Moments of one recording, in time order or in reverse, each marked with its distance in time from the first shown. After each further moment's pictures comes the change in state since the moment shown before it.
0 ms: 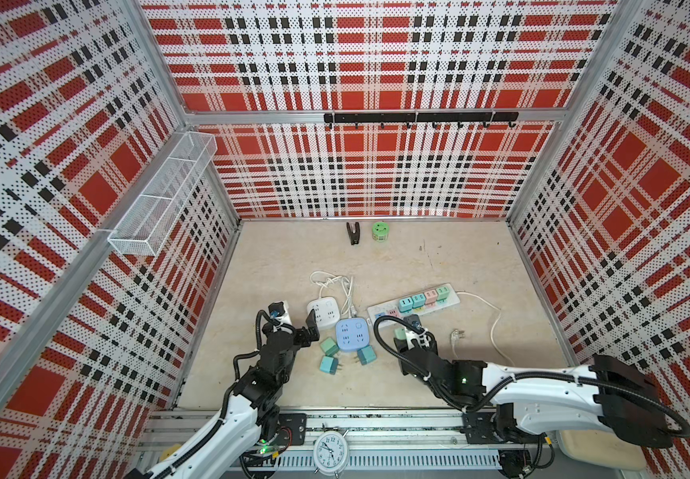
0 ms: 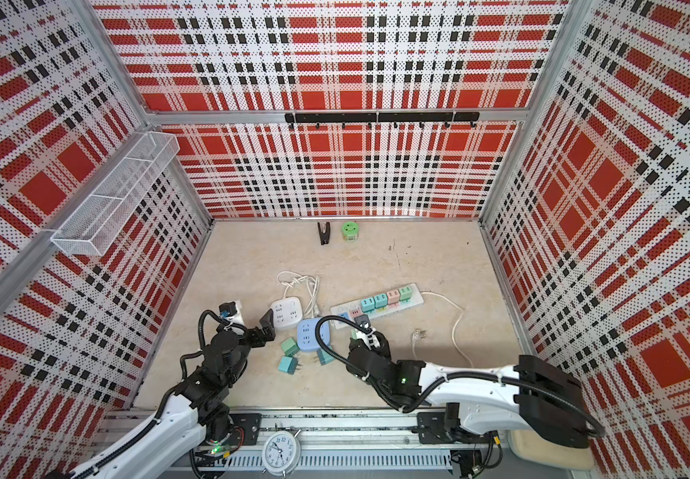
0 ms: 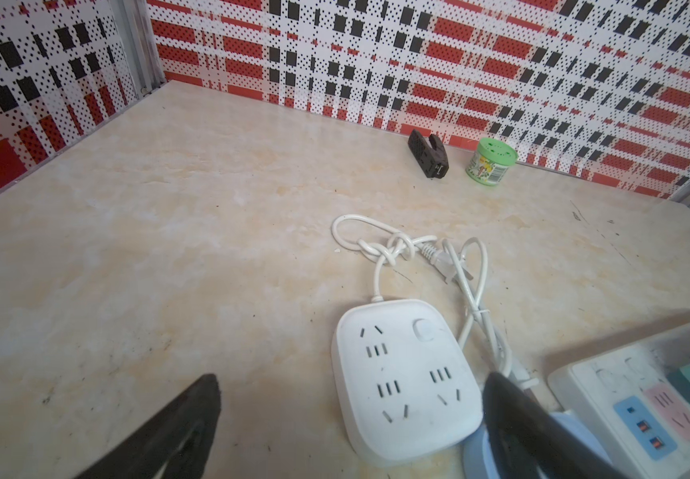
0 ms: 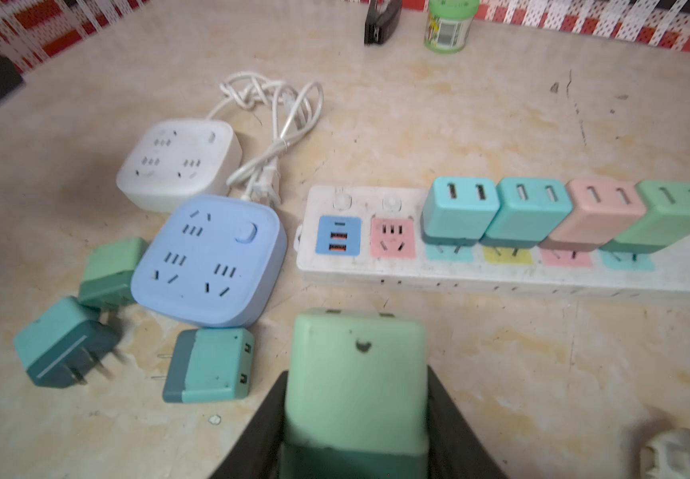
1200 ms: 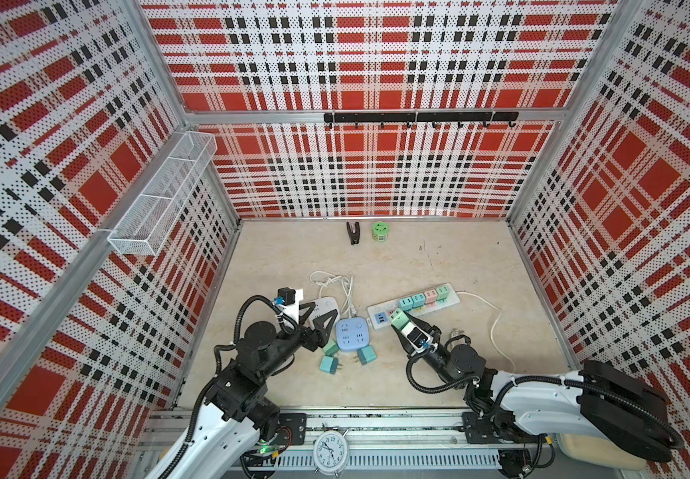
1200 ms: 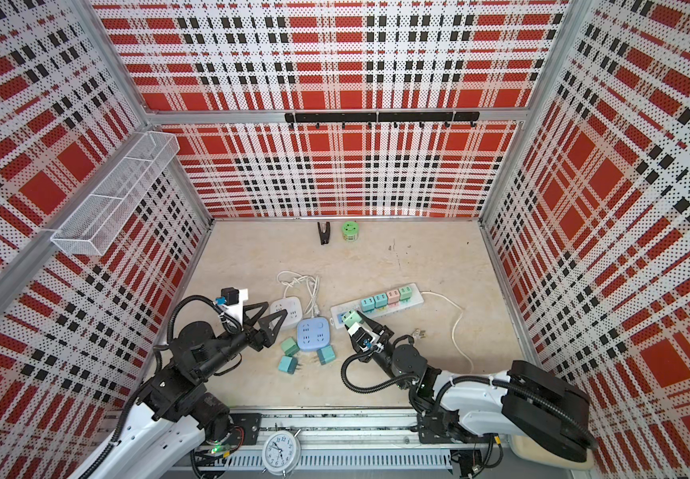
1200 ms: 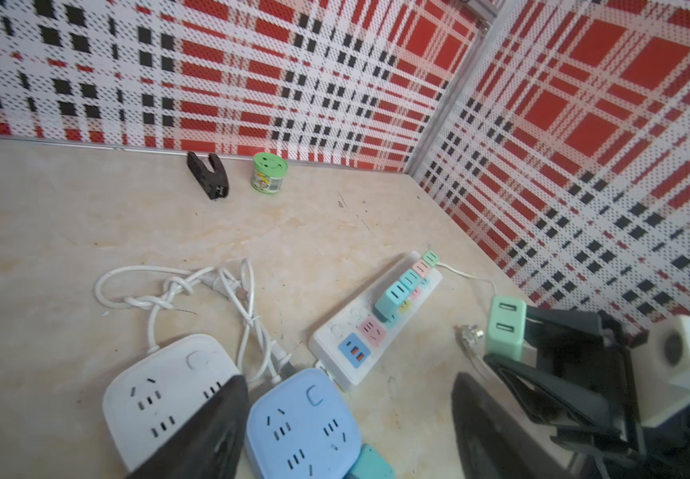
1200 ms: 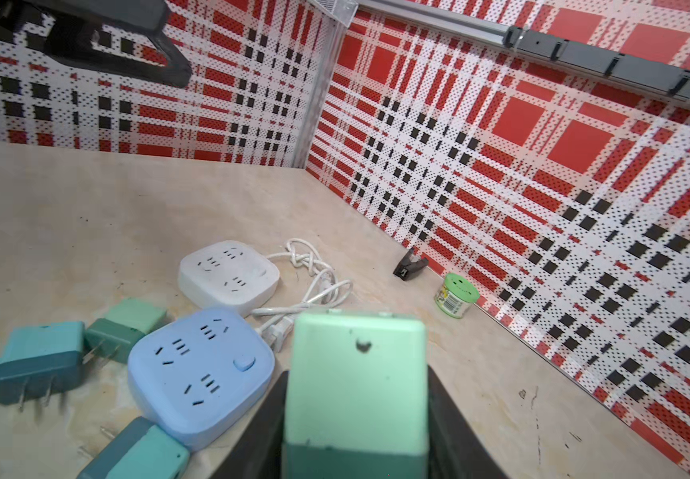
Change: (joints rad) left arm -0.098 -0.149 0.346 -0.375 0.526 -0.011; right arm -0.193 0.041 -0.301 0.975 -0.411 -0.898
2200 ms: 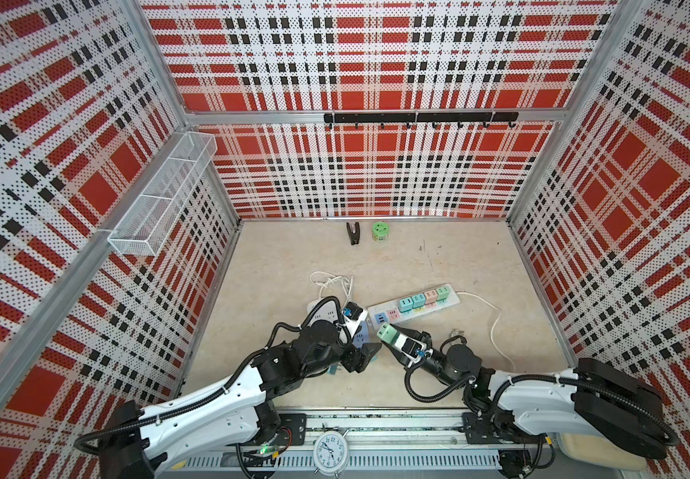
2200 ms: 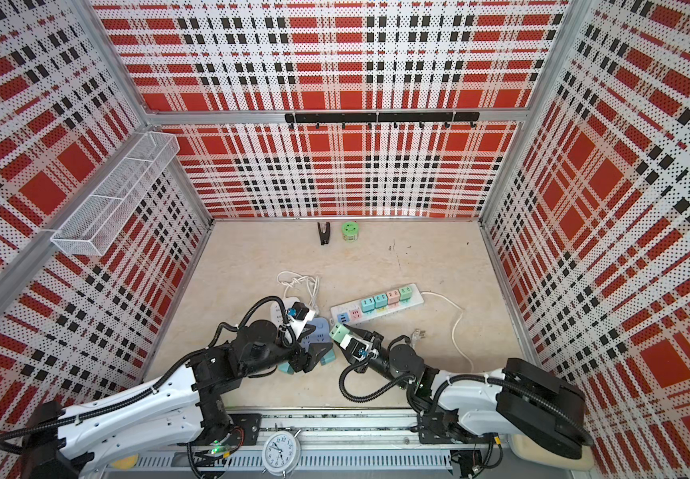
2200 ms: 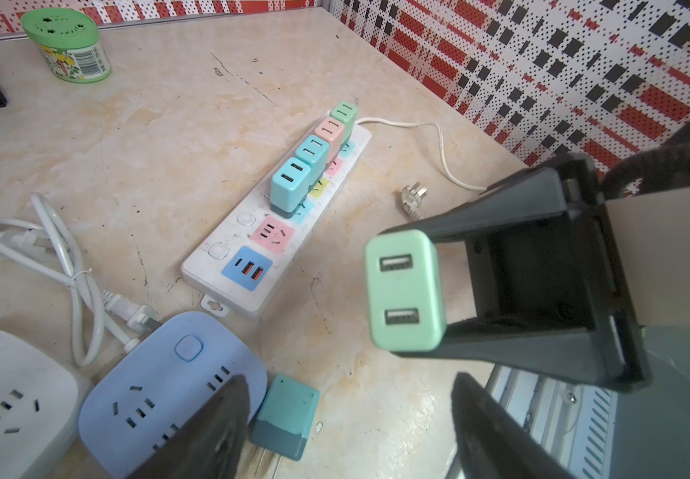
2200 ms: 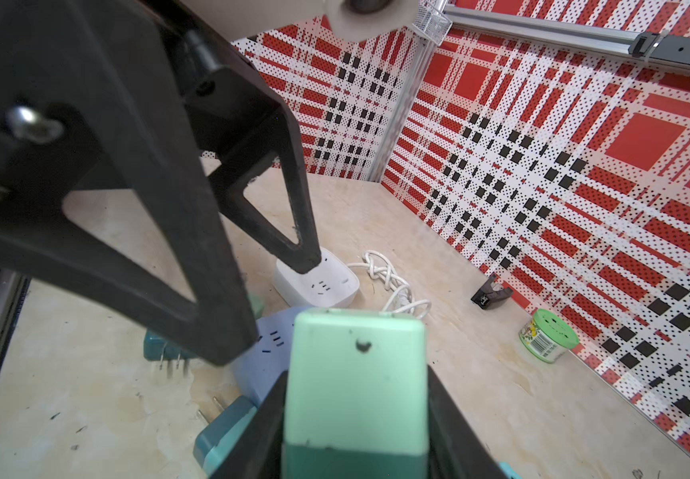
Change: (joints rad) left arm -0.410 0.422 0.099 0.062 -0.116 0.076; right arm 0.000 0.033 0.002 -0.002 -0.229 0.025
